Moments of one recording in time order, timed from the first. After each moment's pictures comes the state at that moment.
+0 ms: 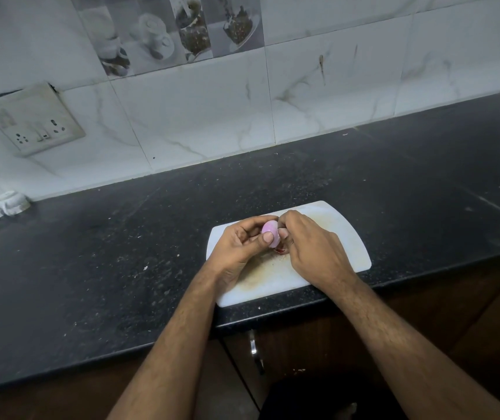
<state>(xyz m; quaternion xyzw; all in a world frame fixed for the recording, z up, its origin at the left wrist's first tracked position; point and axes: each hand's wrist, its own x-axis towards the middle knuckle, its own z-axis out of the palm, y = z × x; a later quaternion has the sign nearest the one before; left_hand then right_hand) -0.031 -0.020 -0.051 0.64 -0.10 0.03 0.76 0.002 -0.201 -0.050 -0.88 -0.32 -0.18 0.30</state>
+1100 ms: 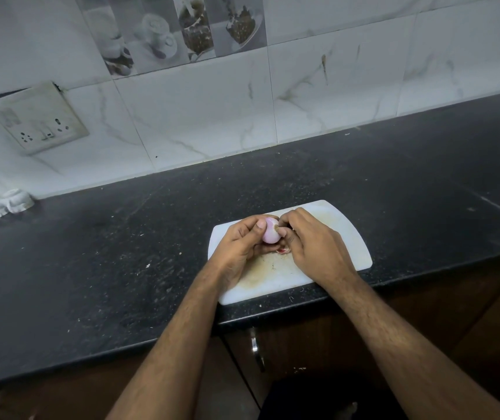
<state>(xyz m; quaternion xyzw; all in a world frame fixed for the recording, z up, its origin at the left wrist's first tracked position) -0.025 -0.019 -0.055 0.64 -0.05 0.01 0.77 0.007 -0.199 -0.055 -0.86 -0.32 -0.20 0.34</state>
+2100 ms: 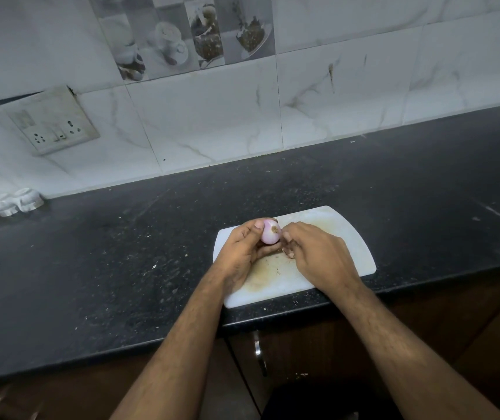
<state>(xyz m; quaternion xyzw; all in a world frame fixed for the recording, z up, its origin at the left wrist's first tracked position) -0.027 -0.021 -0.052 0.59 -0.01 0.03 0.80 0.004 -0.200 -0.054 -0.88 -0.32 -0.17 0.29</state>
